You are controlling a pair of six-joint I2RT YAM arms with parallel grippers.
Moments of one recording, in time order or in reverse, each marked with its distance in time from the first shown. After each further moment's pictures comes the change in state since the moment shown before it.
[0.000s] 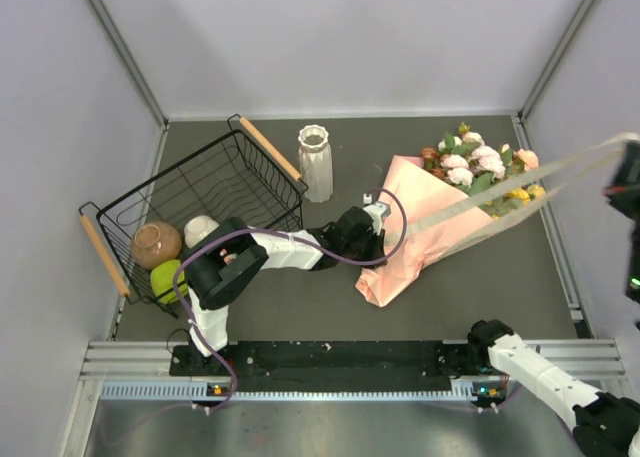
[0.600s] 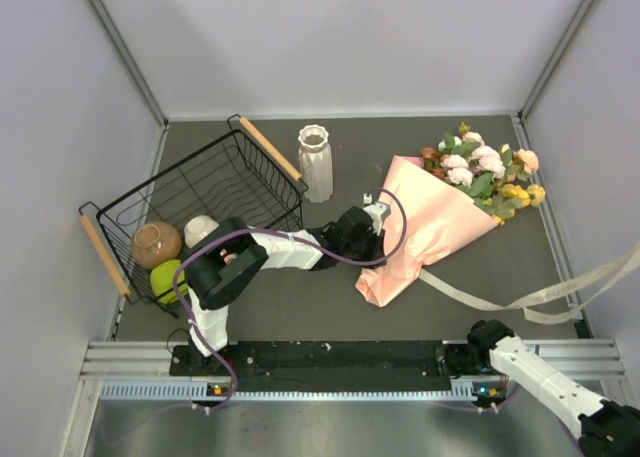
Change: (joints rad) left arm 0.000 0.000 0.000 -0.002 0.000 0.006; right arm 0.049 -0.117 0.101 0.150 0.328 -0.322
